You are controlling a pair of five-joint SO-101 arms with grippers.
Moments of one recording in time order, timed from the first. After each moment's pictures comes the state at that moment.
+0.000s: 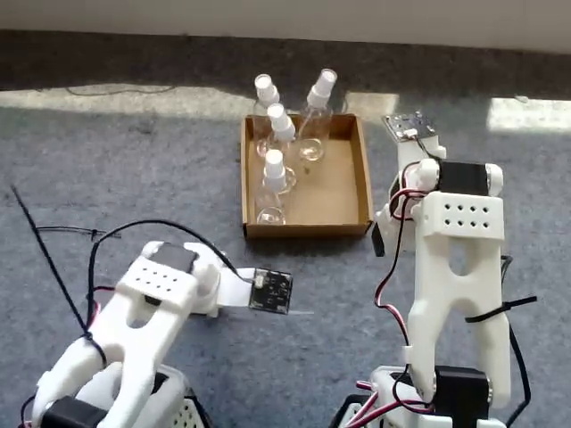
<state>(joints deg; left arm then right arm) 11.1 -31.7 60.0 61.1 -74.7 -1.1 -18.7 11.8 94.5 19.8</state>
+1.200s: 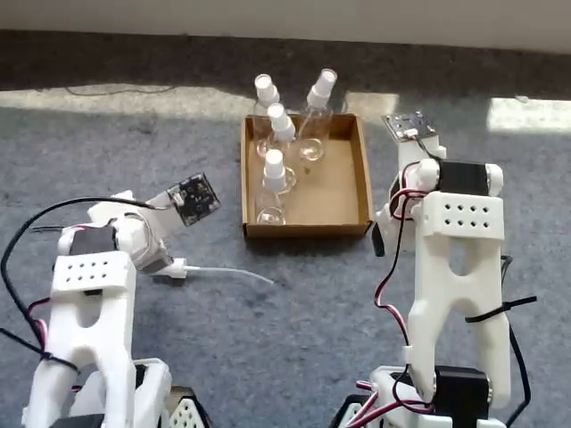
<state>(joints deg) -14.1 -34.6 53.1 48.9 -62.8 -1.1 -18.7 11.8 94.5 19.6</state>
